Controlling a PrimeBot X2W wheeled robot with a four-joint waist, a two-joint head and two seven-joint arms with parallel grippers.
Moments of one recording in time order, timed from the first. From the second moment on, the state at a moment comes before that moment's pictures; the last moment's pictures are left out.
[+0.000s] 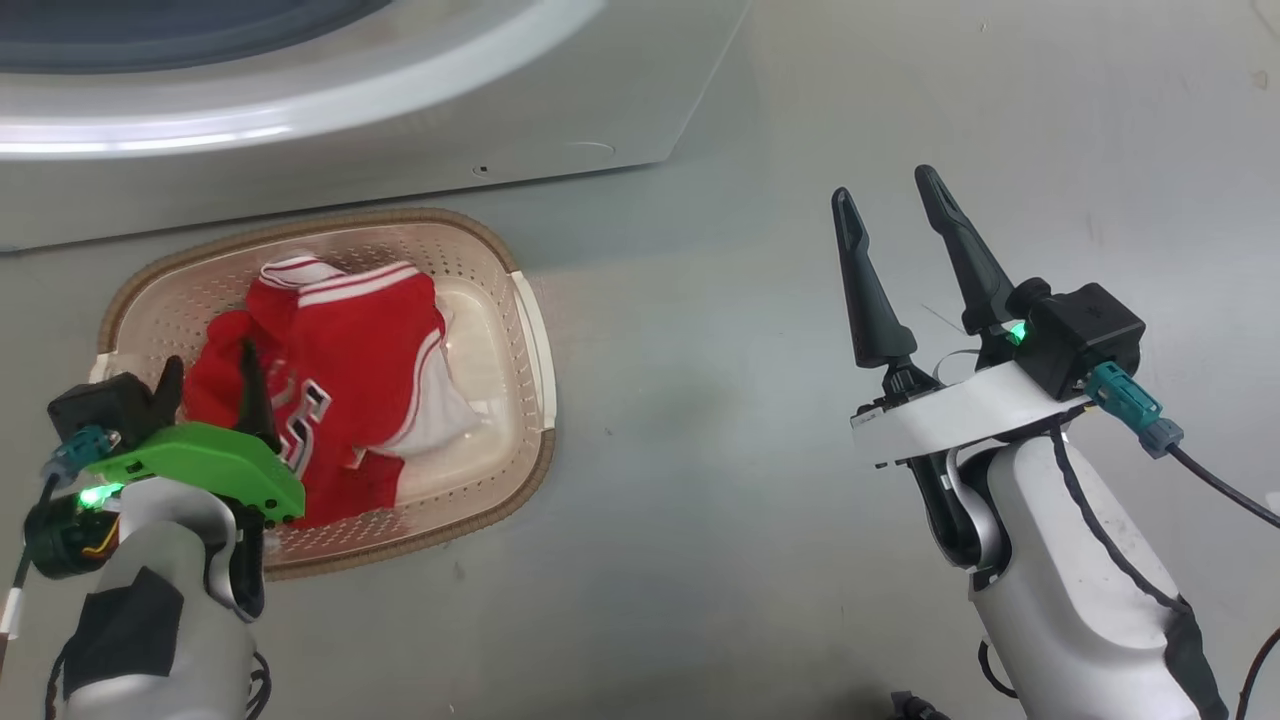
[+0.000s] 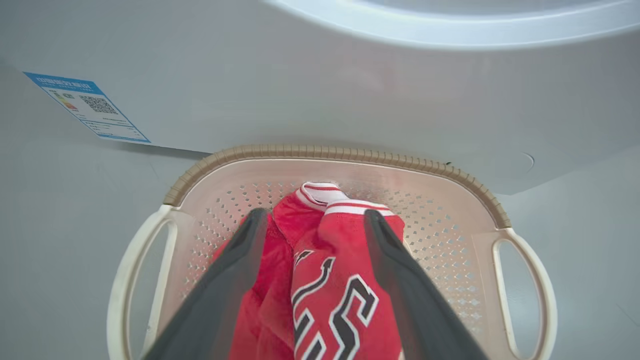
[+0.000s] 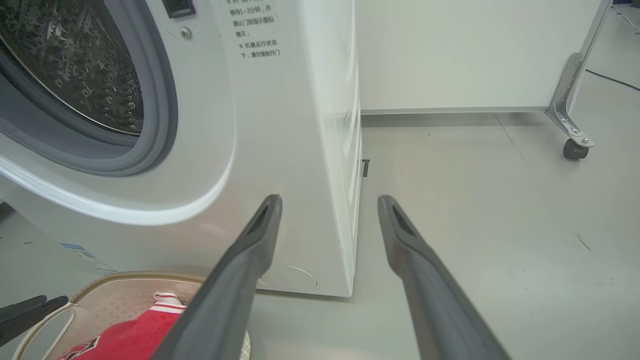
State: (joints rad) left arm -0.56 0.09 -0.03 0.85 -0.41 -0.02 -0.21; right arm -0.40 -0.05 0.34 0.17 0.36 0.01 -0.26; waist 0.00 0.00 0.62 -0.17
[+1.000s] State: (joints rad) left arm -0.41 0.07 -0.04 0.48 -0.30 -0.05 -0.25; right arm -0.26 -0.06 0.25 0.30 0.33 0.02 -0.26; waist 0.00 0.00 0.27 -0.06
